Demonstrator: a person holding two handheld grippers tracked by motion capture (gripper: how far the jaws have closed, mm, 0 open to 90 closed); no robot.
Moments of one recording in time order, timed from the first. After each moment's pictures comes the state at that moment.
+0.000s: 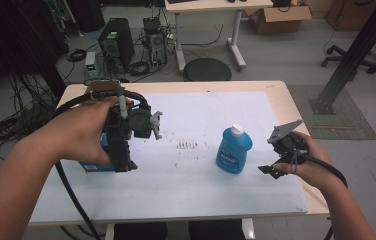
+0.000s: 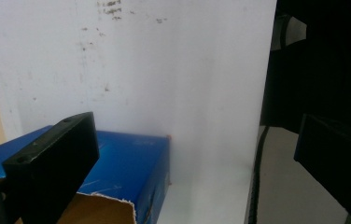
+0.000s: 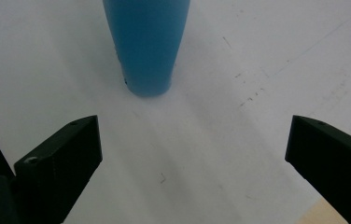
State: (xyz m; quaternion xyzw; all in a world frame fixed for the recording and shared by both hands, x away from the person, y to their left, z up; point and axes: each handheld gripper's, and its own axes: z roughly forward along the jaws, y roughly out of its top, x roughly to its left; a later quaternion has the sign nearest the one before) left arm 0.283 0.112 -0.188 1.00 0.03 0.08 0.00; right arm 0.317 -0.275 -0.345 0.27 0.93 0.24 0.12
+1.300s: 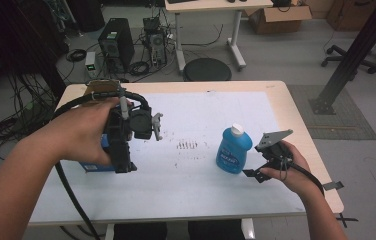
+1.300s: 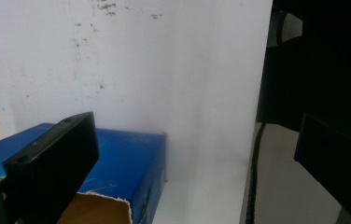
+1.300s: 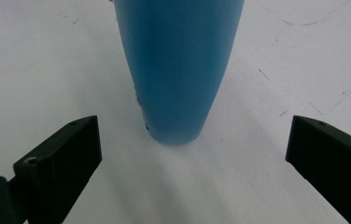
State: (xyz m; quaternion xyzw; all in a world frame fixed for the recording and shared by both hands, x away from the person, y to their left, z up) left arm 0.283 0.111 -0.190 1.00 0.03 0.07 0.00; right arm 0.321 -0.257 -0.388 0.27 0.90 0.33 0.09
